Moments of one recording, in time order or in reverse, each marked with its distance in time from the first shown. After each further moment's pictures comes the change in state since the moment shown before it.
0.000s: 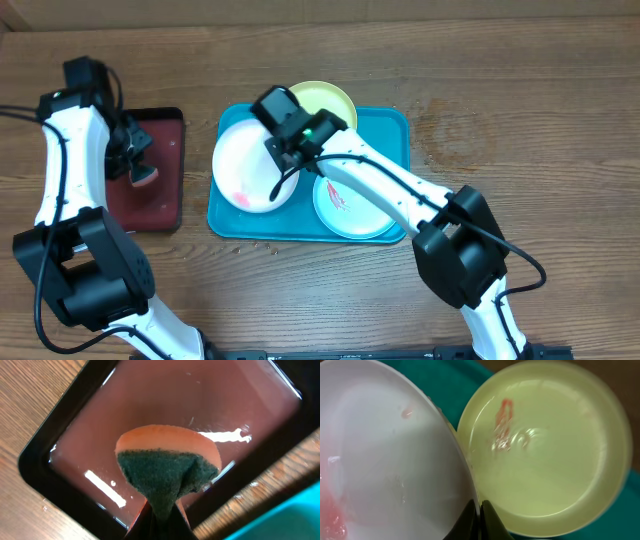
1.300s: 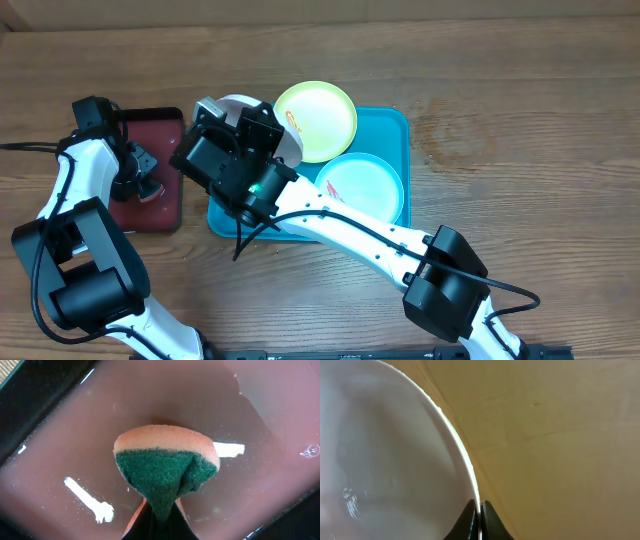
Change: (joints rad) left arm 0.045 0.000 -0.289 0.367 0.014 0.000; right arm 0.239 -0.013 0.098 0.116 0.790 -0.606
